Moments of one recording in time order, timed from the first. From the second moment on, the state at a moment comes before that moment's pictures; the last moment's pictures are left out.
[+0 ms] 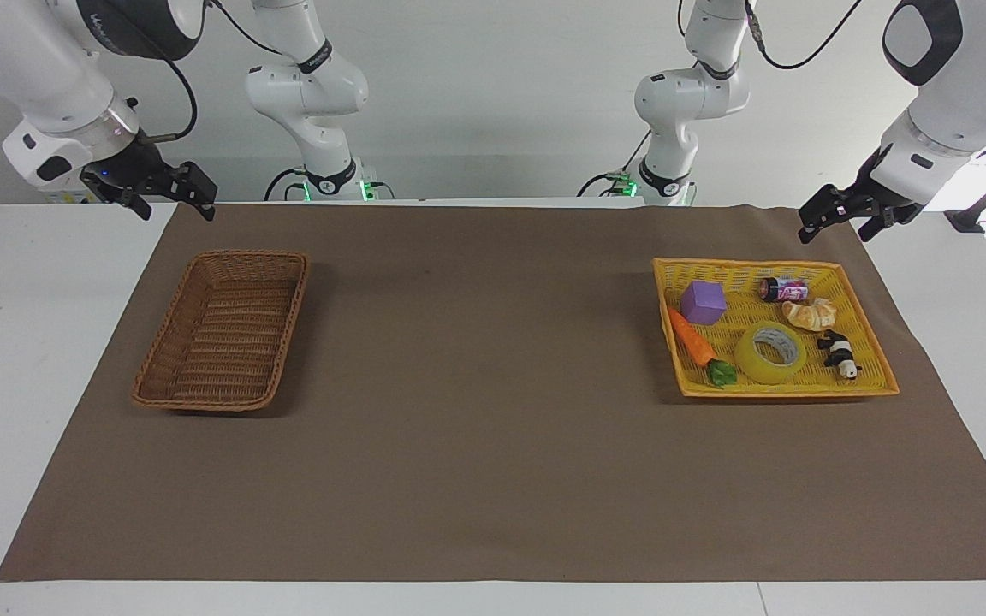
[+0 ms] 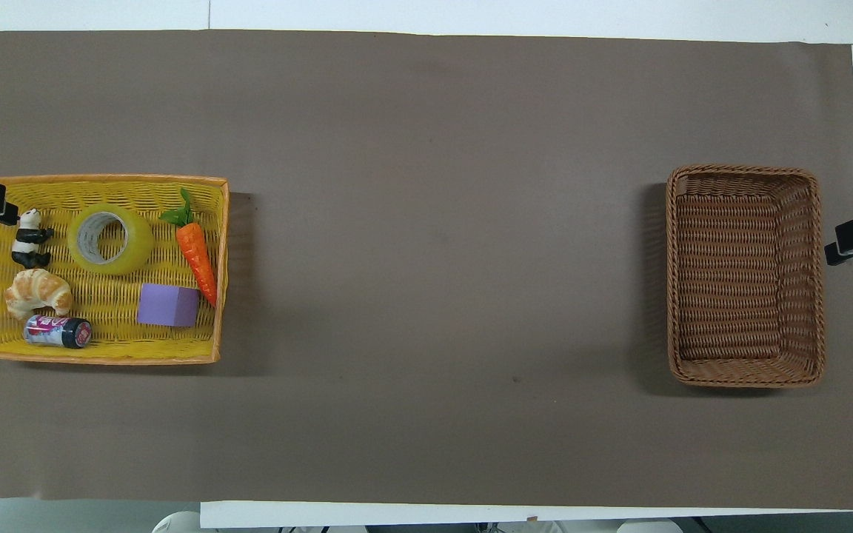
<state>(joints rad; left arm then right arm) 0.05 0.00 -0.08 -1.58 -0.01 1.48 0.03 0.03 -0.04 -0.18 -1.62 -0.01 1.39 -0.09</state>
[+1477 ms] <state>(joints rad) 0.19 0.00 -0.07 -2.19 0.00 2.21 0.06 0.03 -0.04 -0.18 -1.62 -0.01 1.39 -0.09</state>
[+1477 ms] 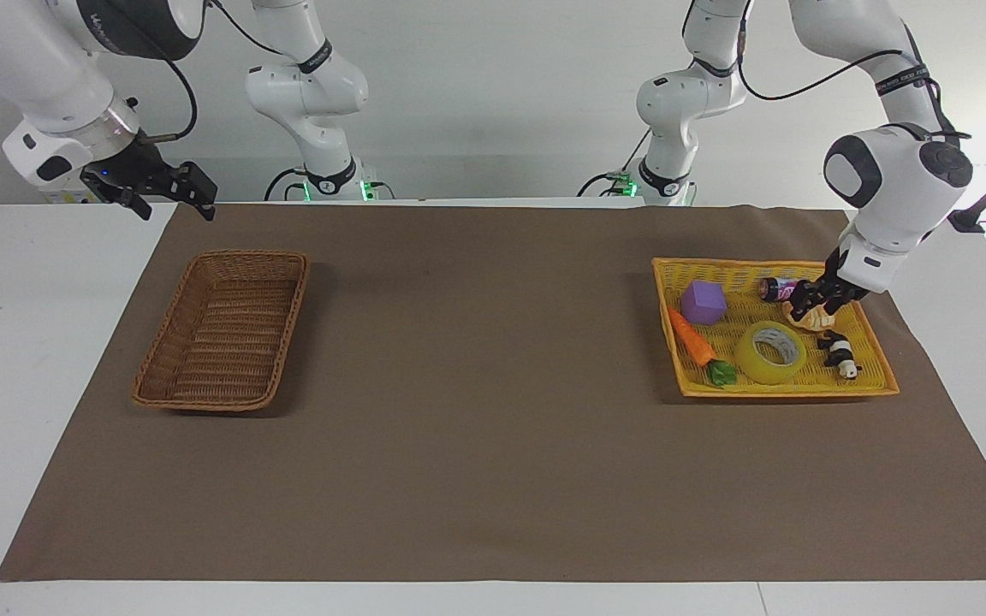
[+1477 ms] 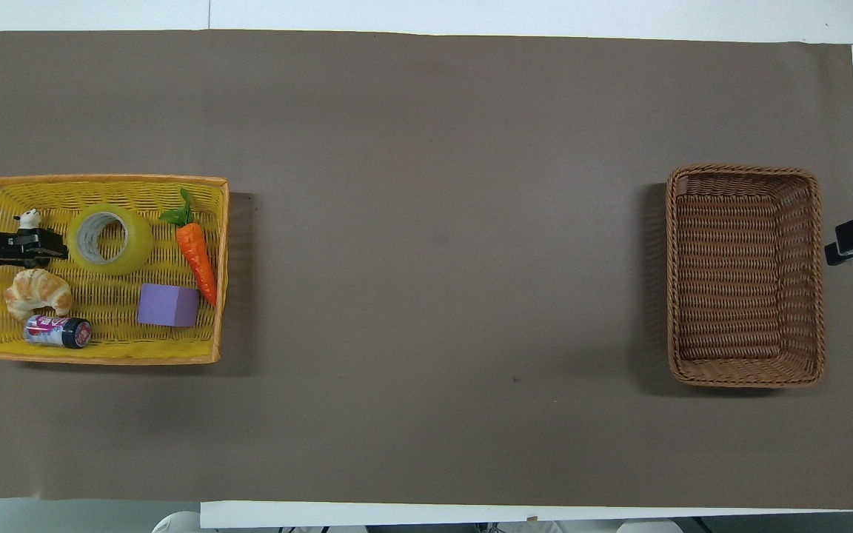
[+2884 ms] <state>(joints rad) 0.16 0.15 -0.08 -2.19 0.00 2.33 0.06 0.03 -0.04 -0.18 -1.62 -0.01 1.39 -0.09</state>
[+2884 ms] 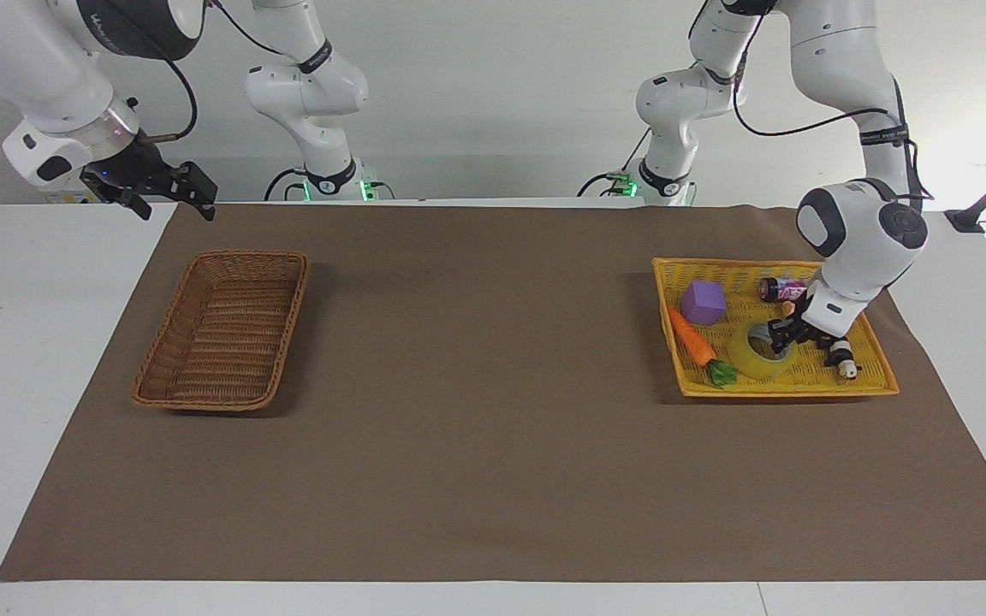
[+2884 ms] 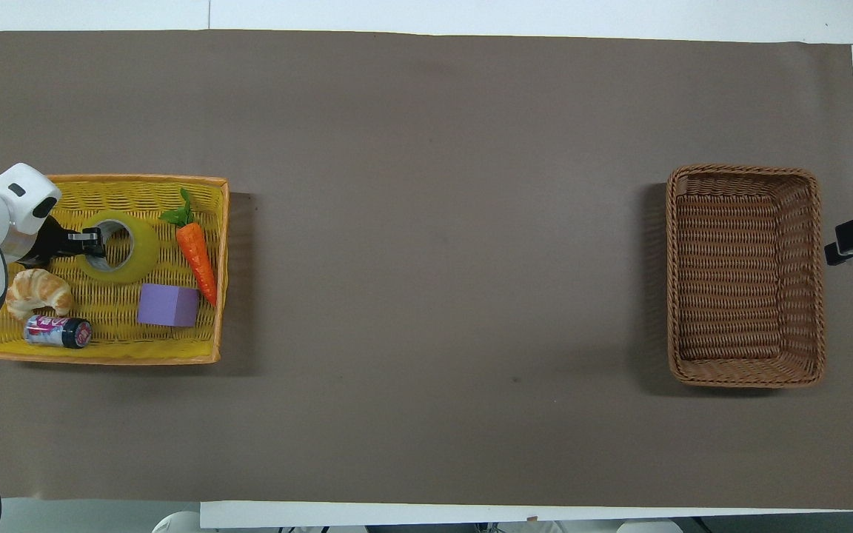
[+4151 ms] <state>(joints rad) 0.17 0.16 -0.08 -2.13 0.00 2.24 0.07 0.03 -0.04 -0.18 -1.62 -0.01 1.39 -0.09</state>
